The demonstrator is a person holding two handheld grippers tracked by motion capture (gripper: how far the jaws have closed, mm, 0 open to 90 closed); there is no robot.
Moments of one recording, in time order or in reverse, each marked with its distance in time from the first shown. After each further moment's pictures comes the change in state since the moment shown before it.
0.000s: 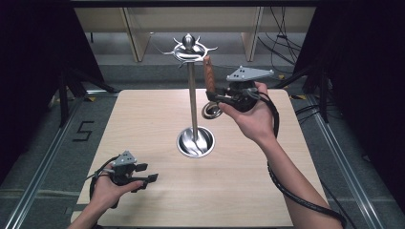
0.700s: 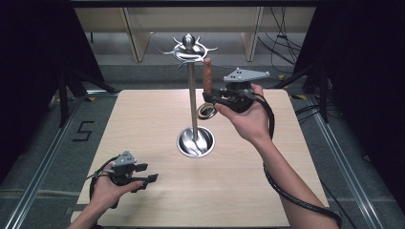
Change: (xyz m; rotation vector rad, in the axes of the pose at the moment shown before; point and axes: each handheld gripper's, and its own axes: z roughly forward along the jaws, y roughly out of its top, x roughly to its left) left arm 0.000 0.000 -0.001 0.003 0.011 0.008; right arm 0.002 -0.004 0.008 0.008 0.022 0.035
